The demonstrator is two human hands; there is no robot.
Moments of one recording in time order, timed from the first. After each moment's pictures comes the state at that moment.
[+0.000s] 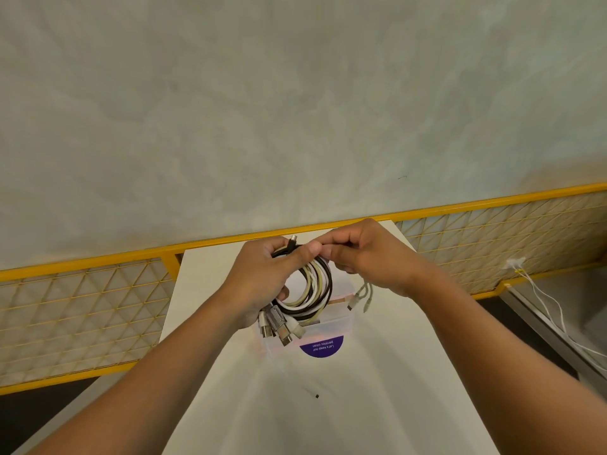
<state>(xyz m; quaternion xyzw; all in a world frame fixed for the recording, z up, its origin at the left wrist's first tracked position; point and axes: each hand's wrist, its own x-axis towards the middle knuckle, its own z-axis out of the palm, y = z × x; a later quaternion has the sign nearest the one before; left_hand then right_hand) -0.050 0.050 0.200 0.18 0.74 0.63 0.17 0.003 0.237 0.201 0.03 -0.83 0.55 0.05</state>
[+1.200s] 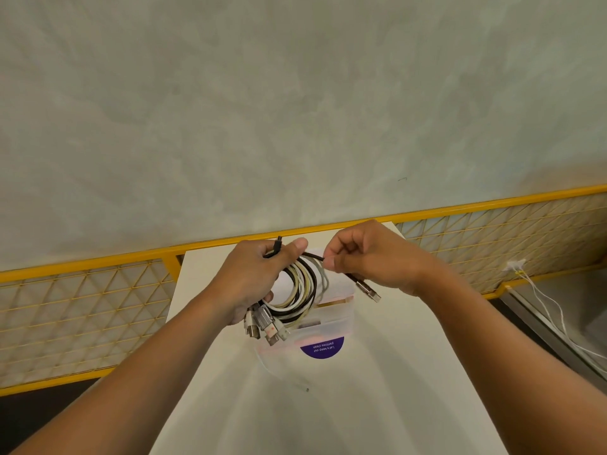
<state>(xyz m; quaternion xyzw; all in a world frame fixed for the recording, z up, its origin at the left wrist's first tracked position) -0.056 0.039 0.208 0.16 0.81 0.55 0.15 0.011 0.238 0.212 0.00 -0.86 0.52 0.01</state>
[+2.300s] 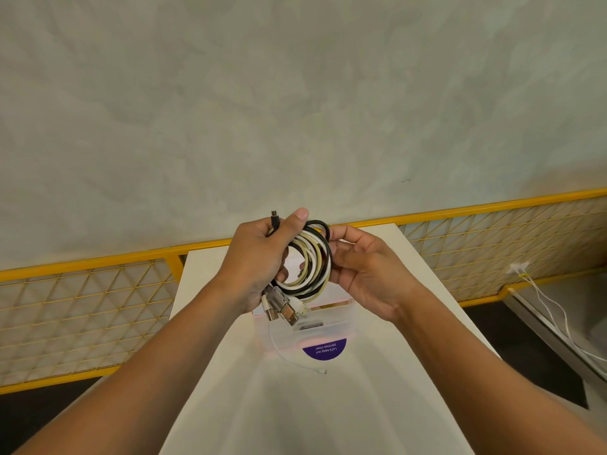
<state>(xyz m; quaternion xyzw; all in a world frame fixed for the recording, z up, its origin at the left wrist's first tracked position) -0.058 0.053 0.222 0.14 0.72 0.67 0.12 0.005 0.211 0.180 0.00 -0.54 0.84 0.06</state>
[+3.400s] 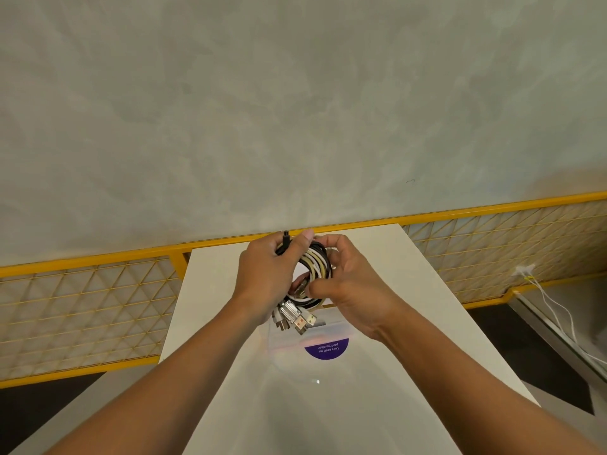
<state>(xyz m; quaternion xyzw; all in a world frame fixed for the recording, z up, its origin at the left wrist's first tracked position) -0.060 0.058 0.184 0.14 0.79 0.60 0.02 0.006 0.183 0.167 -0.04 -0.65 0.76 0.05</state>
